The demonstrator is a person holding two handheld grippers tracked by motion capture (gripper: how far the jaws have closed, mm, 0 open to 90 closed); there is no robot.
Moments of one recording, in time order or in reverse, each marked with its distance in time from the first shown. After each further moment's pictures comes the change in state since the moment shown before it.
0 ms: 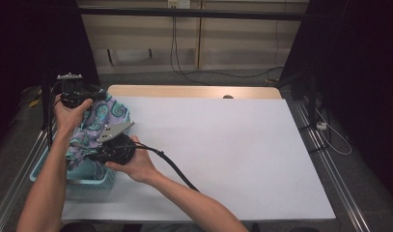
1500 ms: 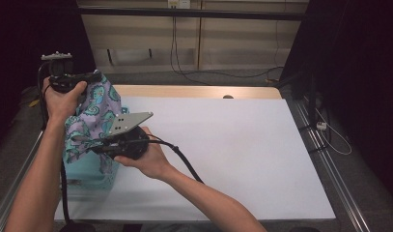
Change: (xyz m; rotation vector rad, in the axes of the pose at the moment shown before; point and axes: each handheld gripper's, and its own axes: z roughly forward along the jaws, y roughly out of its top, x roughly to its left) left arm -0.040 0.051 -0.048 -0.110 0.029 0.021; right arm 0.015 0.036 -0.064 -0.111 0.022 -0.074
